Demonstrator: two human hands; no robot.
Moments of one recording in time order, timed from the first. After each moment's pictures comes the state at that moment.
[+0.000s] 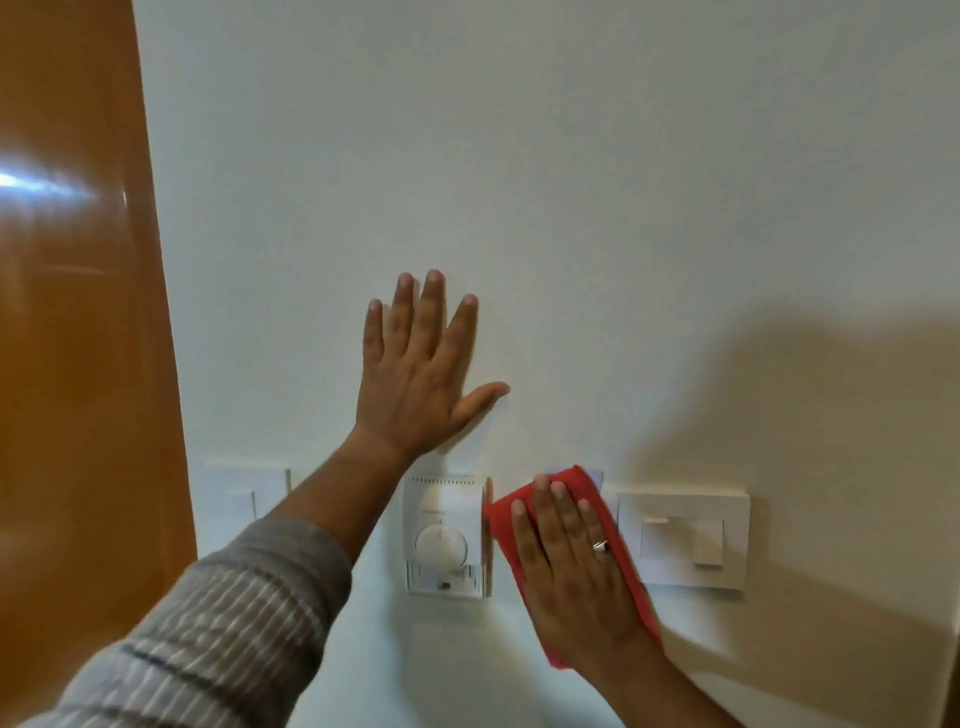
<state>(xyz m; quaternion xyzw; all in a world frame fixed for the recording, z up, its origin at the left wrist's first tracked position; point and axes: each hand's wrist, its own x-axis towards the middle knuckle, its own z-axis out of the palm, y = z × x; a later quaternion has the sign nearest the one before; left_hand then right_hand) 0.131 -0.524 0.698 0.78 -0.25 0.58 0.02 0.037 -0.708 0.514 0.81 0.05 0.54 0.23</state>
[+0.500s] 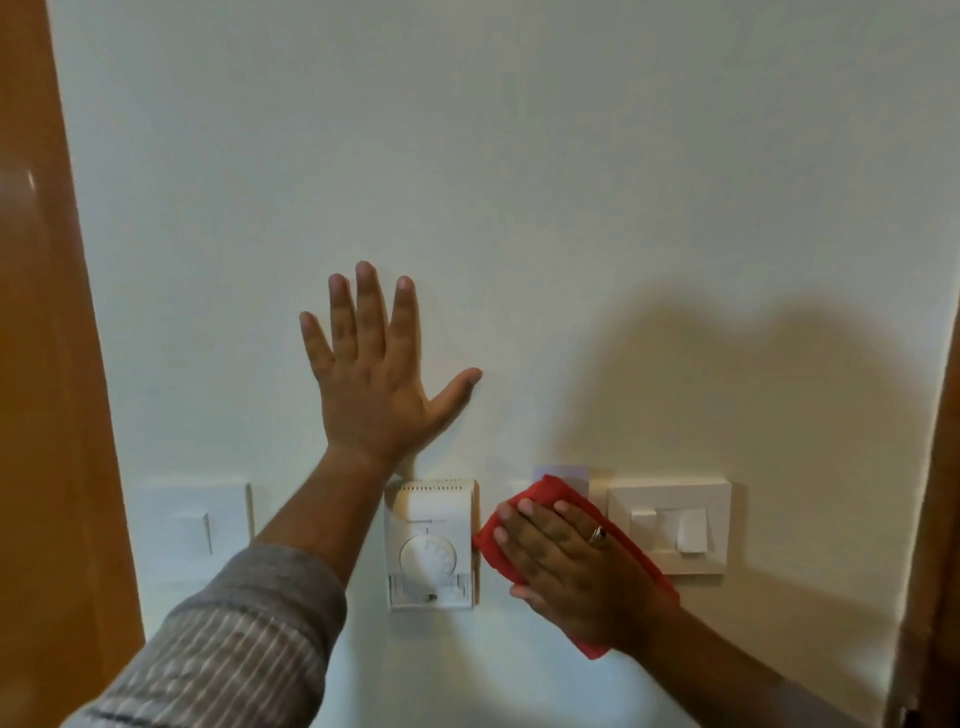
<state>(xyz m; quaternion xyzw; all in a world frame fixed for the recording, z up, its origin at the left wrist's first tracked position) 0.161 -0.525 0.687 0.76 -0.19 0.62 0.12 0.050 -0.748 0.528 0.75 0.19 0.49 0.40</state>
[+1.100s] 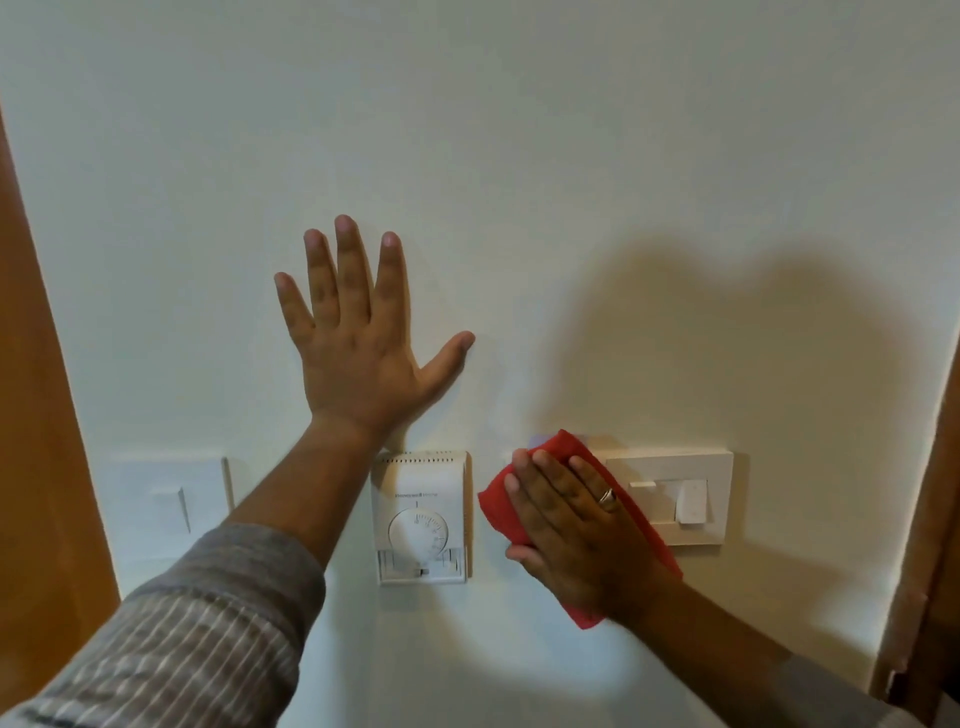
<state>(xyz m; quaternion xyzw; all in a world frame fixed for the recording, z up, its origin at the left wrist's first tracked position) 0.162 -0.529 0.688 0.74 -0.19 0.63 0.13 0.052 -0.747 0.533 0.76 0.15 0.55 0.33</state>
